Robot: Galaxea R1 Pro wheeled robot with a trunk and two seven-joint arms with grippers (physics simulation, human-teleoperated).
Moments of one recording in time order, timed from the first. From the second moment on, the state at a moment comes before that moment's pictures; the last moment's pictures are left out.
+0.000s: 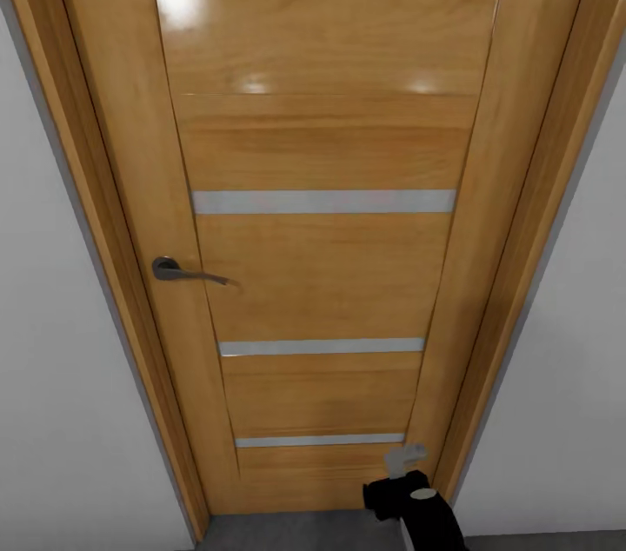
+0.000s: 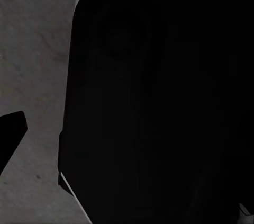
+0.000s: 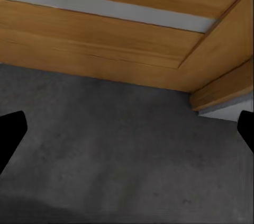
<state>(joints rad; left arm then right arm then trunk) 0.00 0.00 0.02 -0.03 0.16 -0.01 0.01 -0.13 0.15 0.09 -1.24 0.24 0.68 0.01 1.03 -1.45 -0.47</state>
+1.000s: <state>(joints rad) 0.00 -0.01 0.02 -0.03 0.16 -0.01 0.01 -0.48 0.17 0.57 -1.44 0.23 0.50 0.01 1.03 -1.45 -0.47</state>
